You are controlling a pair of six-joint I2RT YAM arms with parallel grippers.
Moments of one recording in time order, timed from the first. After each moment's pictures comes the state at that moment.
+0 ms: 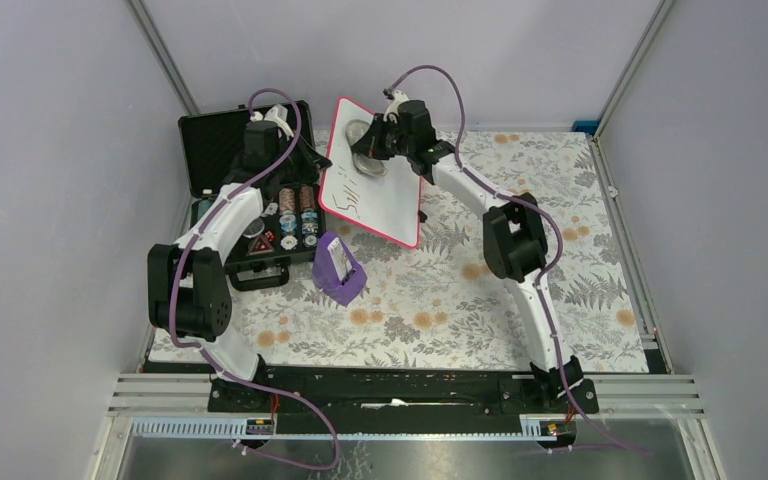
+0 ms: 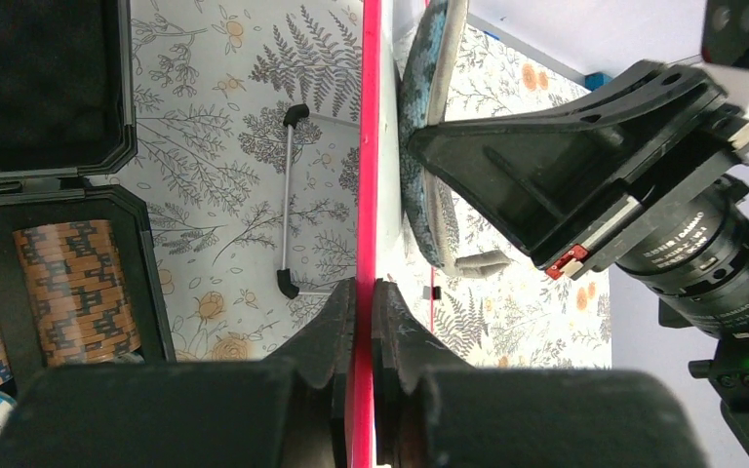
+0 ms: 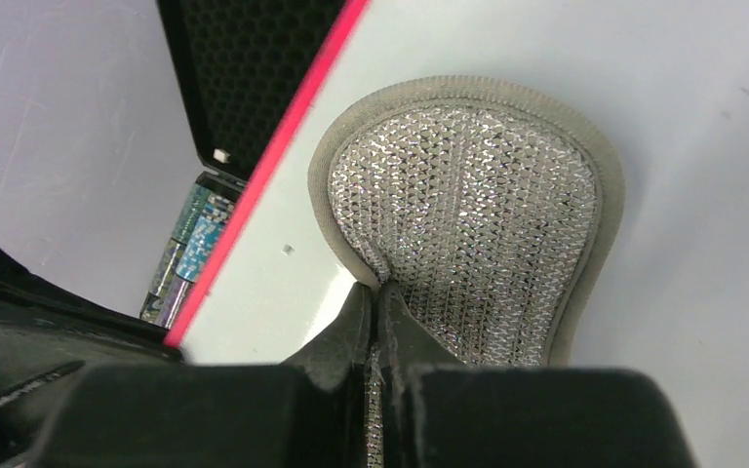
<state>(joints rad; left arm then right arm) -0.14 1.66 1.29 -0.12 0.34 -0.65 0.54 2.44 2.18 -0.09 -0.38 0.57</state>
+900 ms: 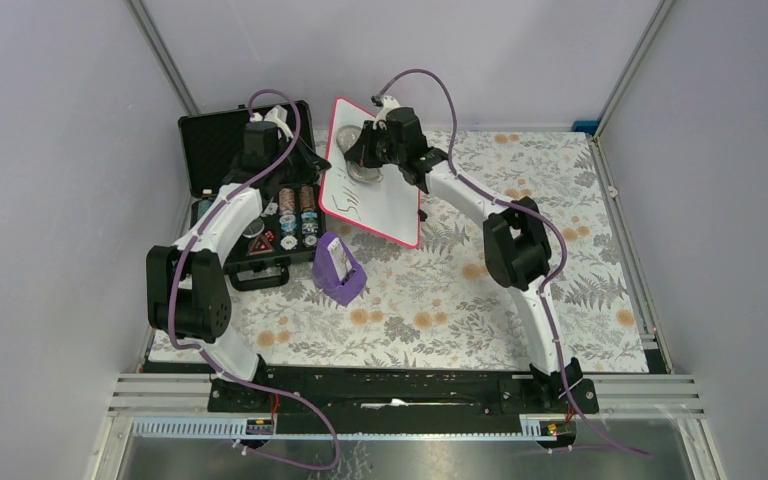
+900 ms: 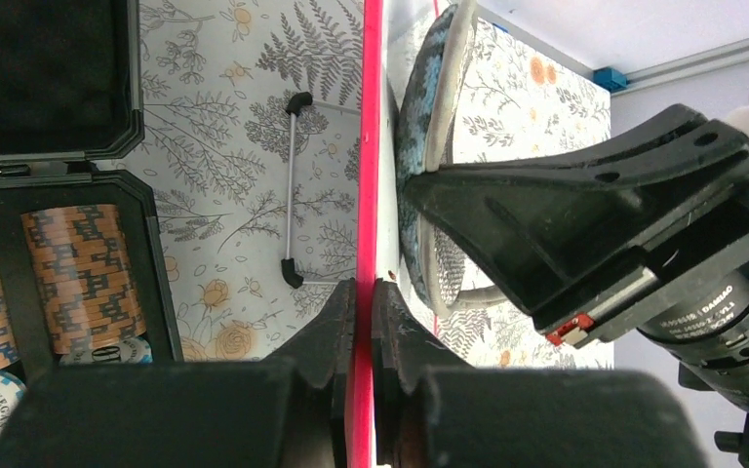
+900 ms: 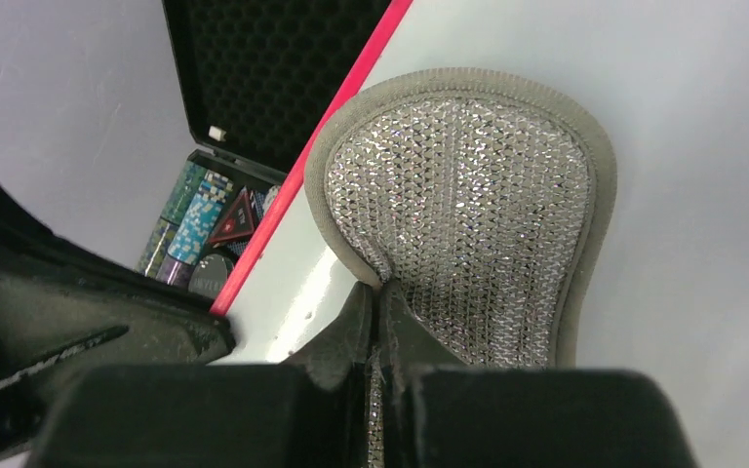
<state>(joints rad) -0.14 1.65 1.29 -0.15 0.33 -0.65 0.60 2.34 2.05 -0.06 -0.30 0.53</state>
